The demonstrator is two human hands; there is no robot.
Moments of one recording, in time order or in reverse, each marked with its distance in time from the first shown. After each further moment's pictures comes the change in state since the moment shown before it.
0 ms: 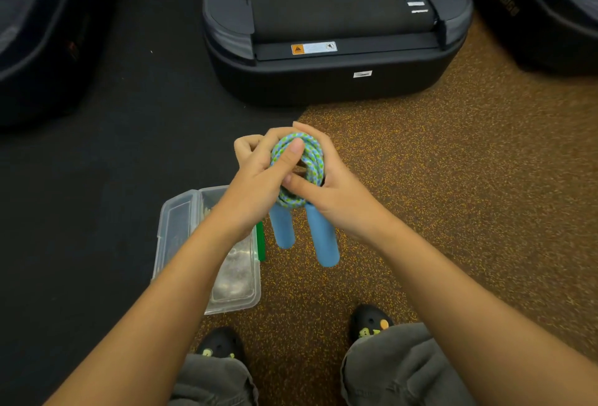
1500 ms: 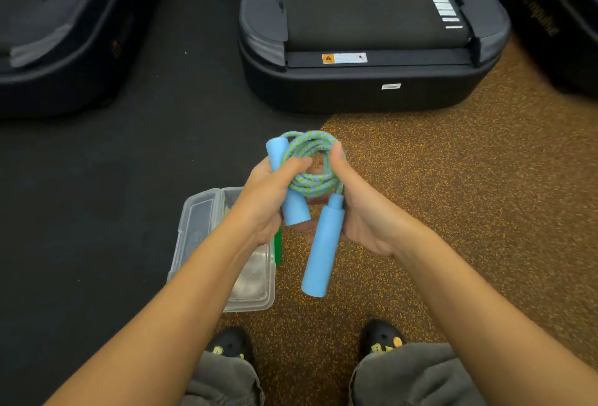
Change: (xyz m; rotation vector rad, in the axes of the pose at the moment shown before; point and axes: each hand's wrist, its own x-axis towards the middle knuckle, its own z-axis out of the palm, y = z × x) left_hand 0.003 -0.011 -0.012 -0.587 0.158 -0.248; right_hand 0.005 -0.003 0.005 0.261 -0.154 0.530
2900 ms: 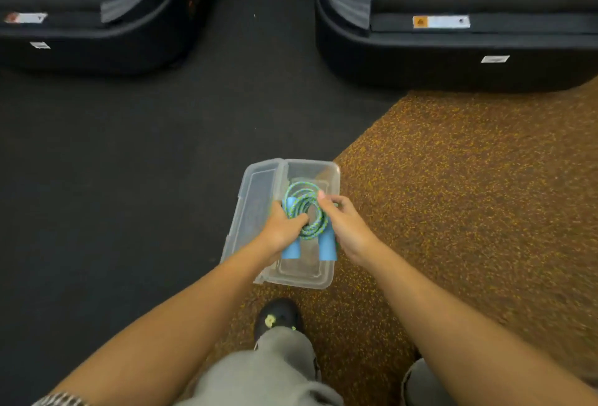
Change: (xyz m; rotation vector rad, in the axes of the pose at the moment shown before) left_hand 0.015 -0.113 -0.159 0.560 0.351 -0.295; right_hand 0.137 0.138 0.059 -0.034 0.302 0.010
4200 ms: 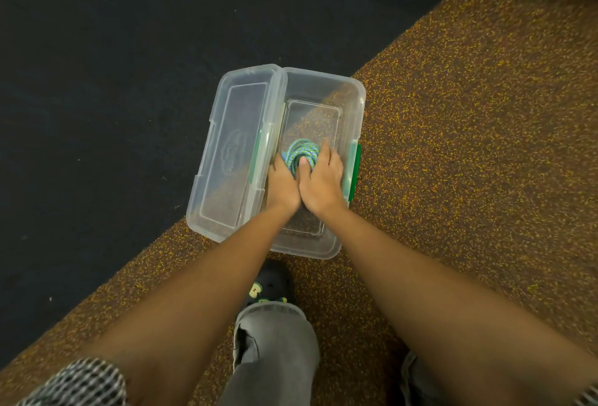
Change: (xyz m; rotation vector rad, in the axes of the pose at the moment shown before) left_hand 0.121 -0.115 0.047 0.180 0.142 -0.053; right_hand 0.116 0.113 0.031 -0.843 0.146 -0.074
